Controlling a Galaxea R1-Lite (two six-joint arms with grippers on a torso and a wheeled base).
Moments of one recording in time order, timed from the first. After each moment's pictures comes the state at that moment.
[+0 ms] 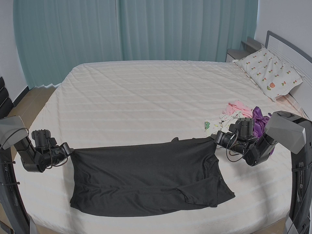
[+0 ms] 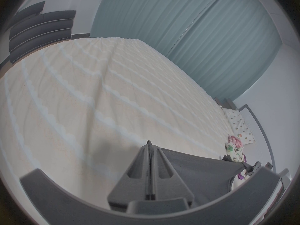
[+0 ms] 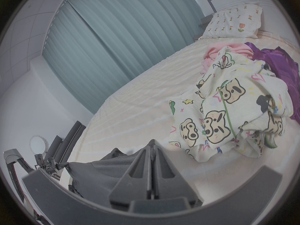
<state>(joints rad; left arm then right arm) 0.25 2.30 -0.78 -0.92 -0.35 -0.45 0.17 2.43 -1.05 -0.99 0.20 0.51</state>
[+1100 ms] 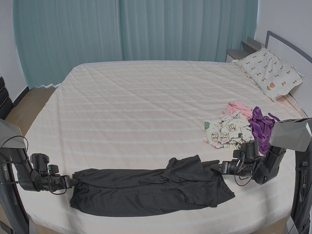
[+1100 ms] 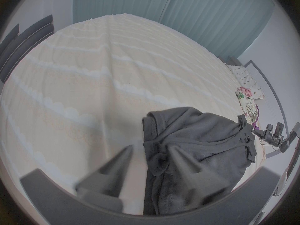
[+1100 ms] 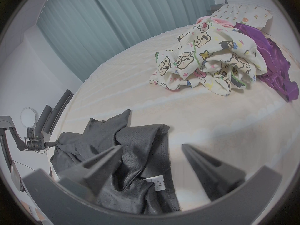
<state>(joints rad) 0.30 2.31 -0.45 -0.93 -0.39 -0.06 0.17 2.38 -0.67 -1.02 0.22 0.28</state>
